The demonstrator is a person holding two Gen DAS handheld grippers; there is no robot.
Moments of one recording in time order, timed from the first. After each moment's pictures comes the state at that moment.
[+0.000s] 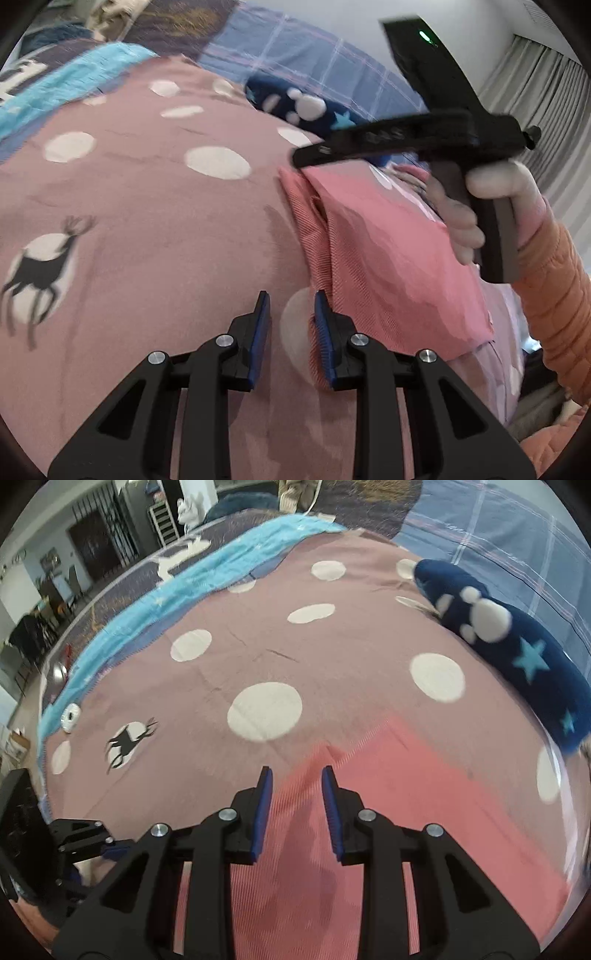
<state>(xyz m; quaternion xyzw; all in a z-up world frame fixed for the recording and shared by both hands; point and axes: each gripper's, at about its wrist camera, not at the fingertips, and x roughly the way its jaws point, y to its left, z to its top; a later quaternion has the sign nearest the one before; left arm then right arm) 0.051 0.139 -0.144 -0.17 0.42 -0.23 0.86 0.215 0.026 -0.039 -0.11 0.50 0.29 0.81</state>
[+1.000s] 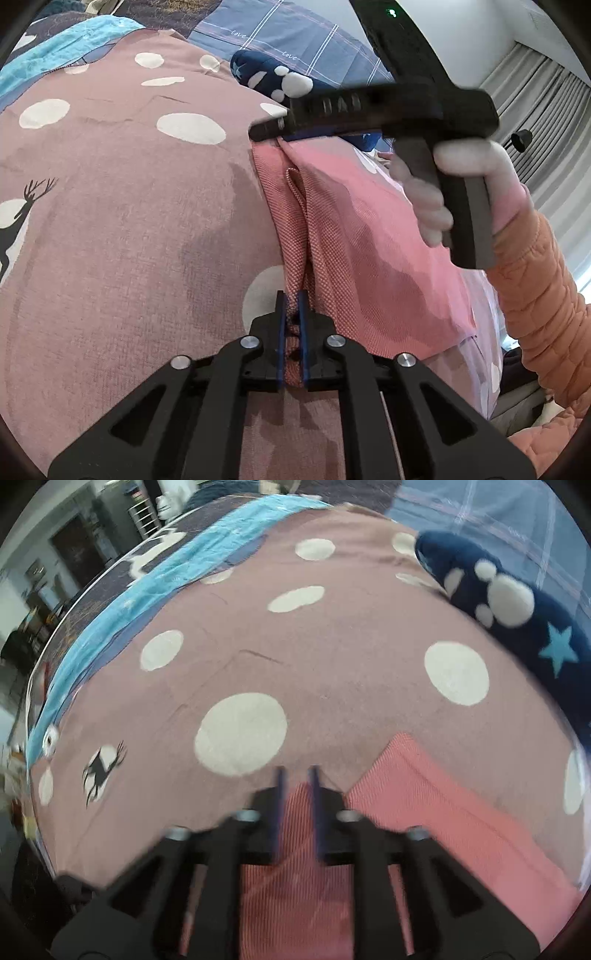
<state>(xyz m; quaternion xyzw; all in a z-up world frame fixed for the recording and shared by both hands) 0.044 0.131 -0.153 -0.20 0.43 -0.25 0.84 0.241 0.034 -0.059 -0.11 0.51 0.28 0.80</state>
